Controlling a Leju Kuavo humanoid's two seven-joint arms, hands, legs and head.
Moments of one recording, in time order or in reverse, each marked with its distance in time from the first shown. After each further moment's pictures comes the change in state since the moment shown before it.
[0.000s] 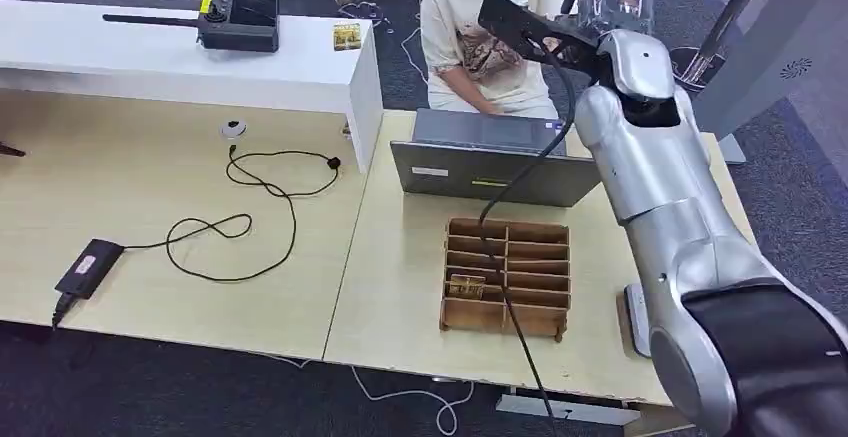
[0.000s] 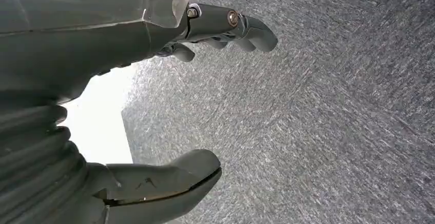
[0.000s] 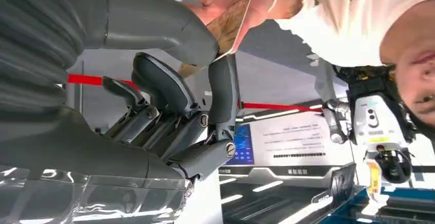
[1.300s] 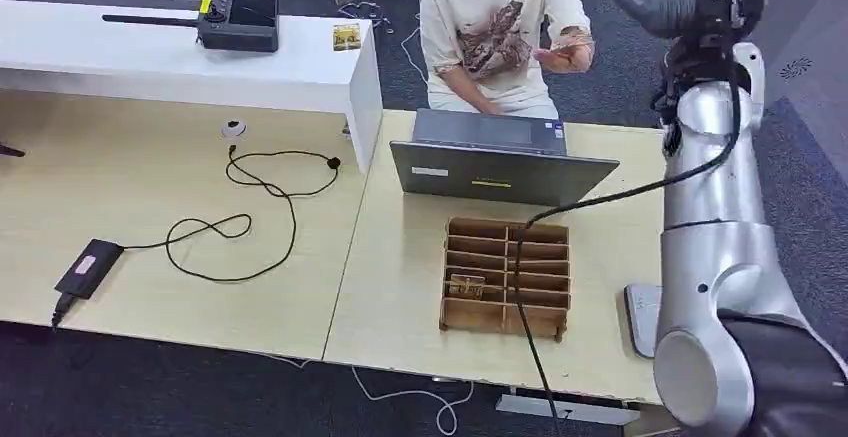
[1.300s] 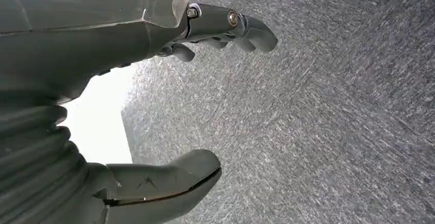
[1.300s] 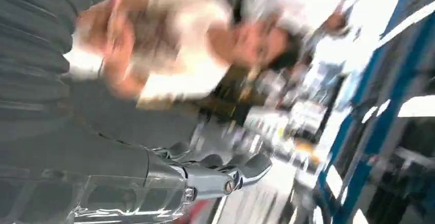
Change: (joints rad) left arm 0.003 0.000 0.005 0.000 0.001 0.008 -0.006; right arm 0.167 -0.023 -0.369 -0.274 -0.932 -0.005 -0.465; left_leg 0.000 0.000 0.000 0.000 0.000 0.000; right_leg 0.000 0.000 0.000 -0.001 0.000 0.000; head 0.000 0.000
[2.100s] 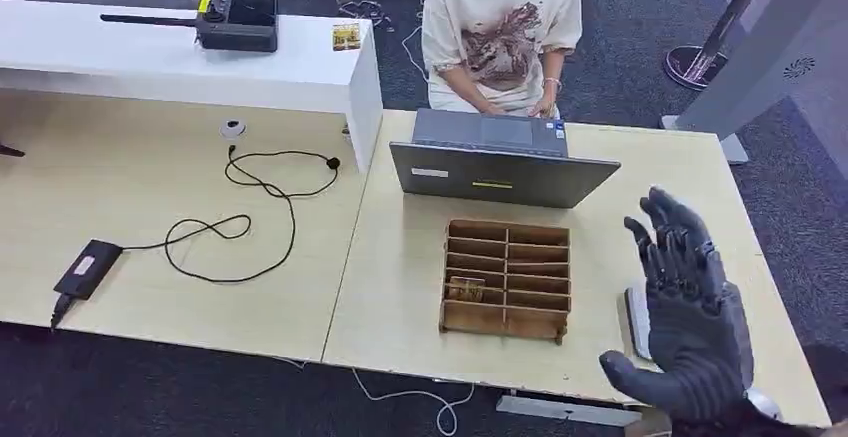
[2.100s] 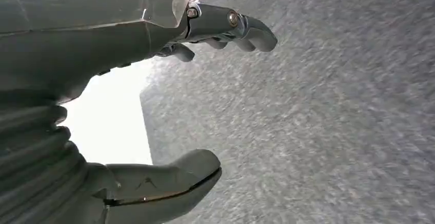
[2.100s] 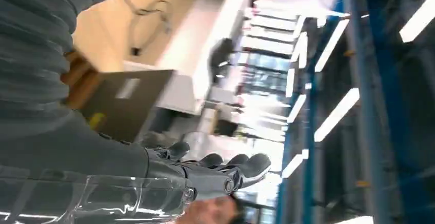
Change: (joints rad) left arm 0.005 -0.007 0.067 0.000 0.001 0.016 0.059; right arm 1.204 -0.033 0.102 -1.162 -0.385 0.454 -0.134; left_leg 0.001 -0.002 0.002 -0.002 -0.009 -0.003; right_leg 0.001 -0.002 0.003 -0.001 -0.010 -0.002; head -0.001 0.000
